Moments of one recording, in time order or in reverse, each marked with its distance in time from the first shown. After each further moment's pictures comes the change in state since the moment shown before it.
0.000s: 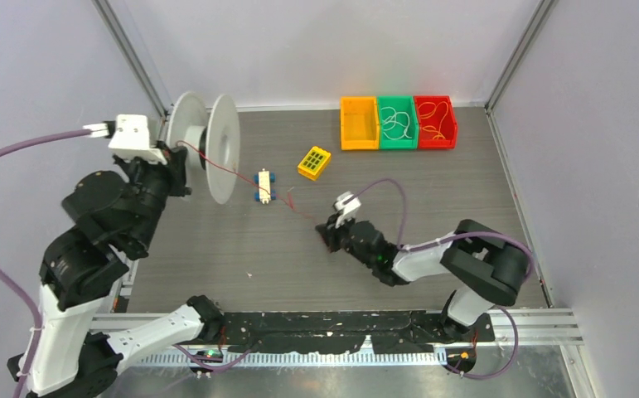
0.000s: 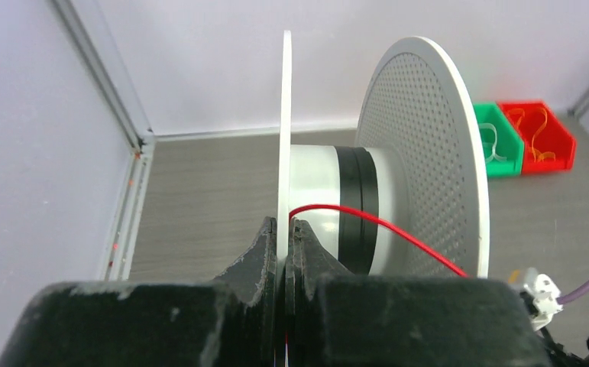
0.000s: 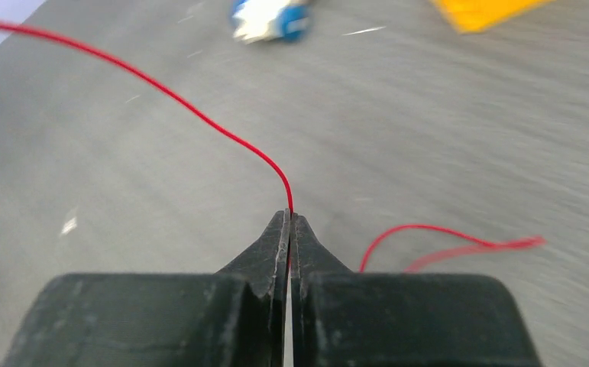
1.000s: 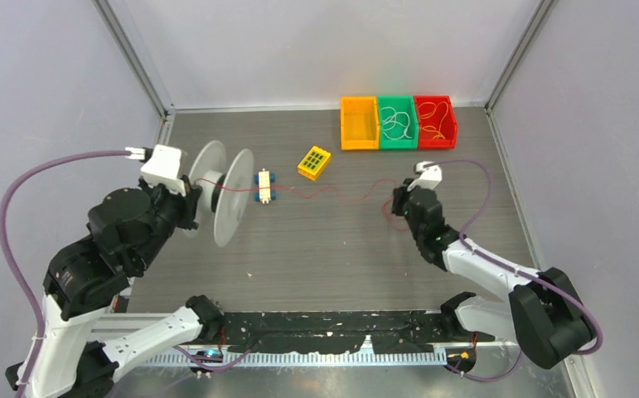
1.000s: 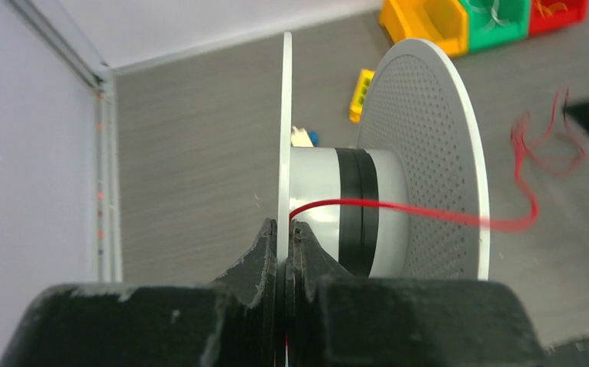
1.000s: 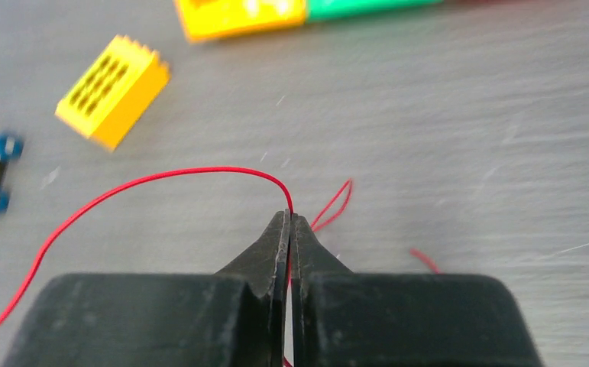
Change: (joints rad) left arm 0.000 -0.063 -0.067 -0.216 0.108 -0.015; right arm -0.510 -0.473 -0.083 -0.491 0.159 0.052
